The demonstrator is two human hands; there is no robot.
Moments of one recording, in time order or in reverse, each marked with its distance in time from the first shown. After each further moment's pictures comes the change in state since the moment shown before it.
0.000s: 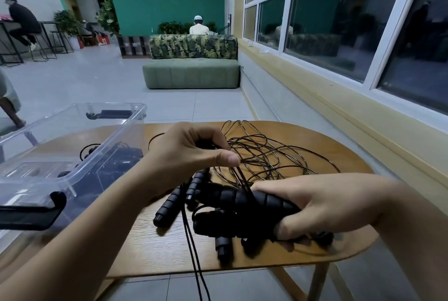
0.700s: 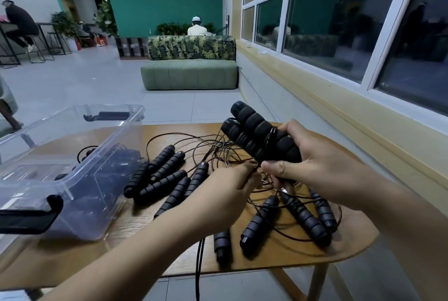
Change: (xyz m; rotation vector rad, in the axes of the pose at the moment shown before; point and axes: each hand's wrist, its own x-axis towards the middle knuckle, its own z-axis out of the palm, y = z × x) left_hand -0.001 -0.017 0.081 0.445 -0.128 -0.194; right_hand 0.007 0.015 -0.003 0.147 0.777 -0.002
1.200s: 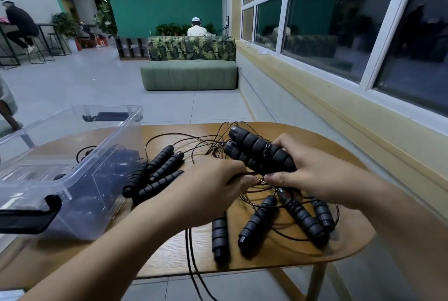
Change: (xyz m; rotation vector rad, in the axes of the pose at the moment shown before) left_hand -0.012 0.005 -0.035 0.175 0.048 0.103; right_hand 0.007 0.022 -0.005 -0.204 -0.106 0.111
